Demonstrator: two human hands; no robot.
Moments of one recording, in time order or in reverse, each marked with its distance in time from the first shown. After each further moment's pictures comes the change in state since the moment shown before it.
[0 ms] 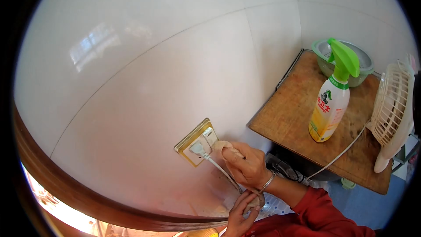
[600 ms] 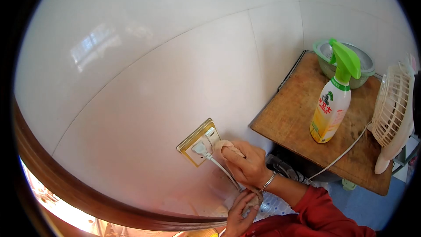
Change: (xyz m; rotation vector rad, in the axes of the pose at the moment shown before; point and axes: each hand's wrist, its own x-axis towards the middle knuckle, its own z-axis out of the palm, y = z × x) left_hand 0.002 0.016 -0.003 -0.054 0.033 -0.046; right_hand 0.011 -0.004 -0.003 0.007 -0.024 0.000
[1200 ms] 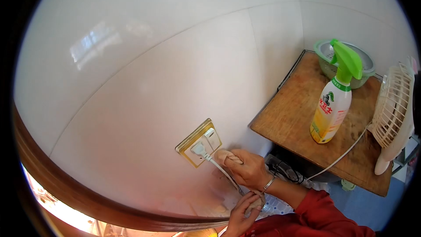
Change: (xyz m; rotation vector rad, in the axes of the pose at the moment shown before) left_hand 0.004 -0.026 0.003 0.044 -0.108 -0.007; right_hand -0.039 0.014 0.008 -0.035 -0.173 0.036
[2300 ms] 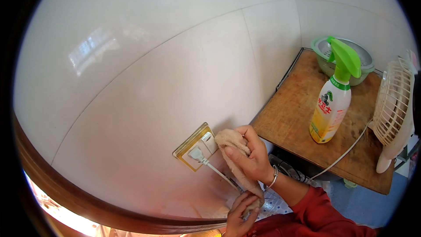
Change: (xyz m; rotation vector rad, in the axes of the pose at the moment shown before) left_hand -0.002 0.040 -0.004 0.023 0.107 0.035; right_hand 0.048 -0.012 -0.022 0.909 0.171 0.512
